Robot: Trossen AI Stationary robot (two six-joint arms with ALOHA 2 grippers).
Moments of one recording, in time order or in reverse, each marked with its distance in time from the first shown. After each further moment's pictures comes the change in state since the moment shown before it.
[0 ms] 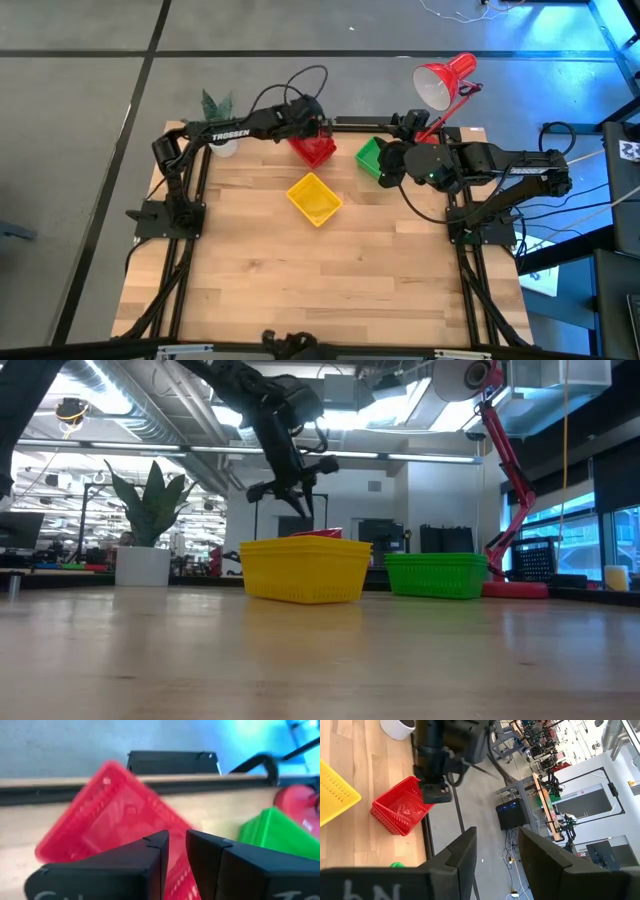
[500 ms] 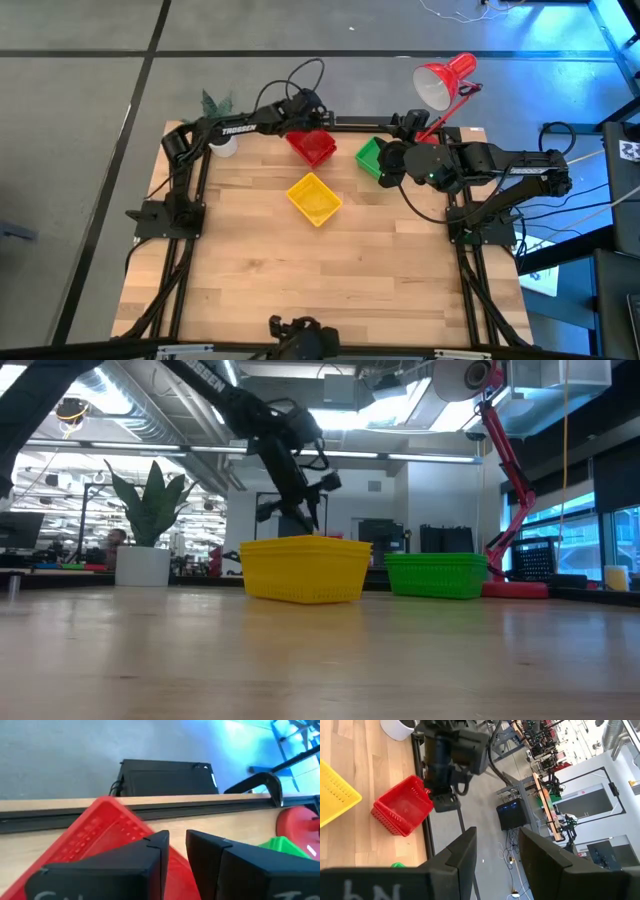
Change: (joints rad) left arm 0.070 0.093 0.000 0.173 0.062 0.028; right arm 0.000 0.000 0.000 0.000 -0.003 0.004
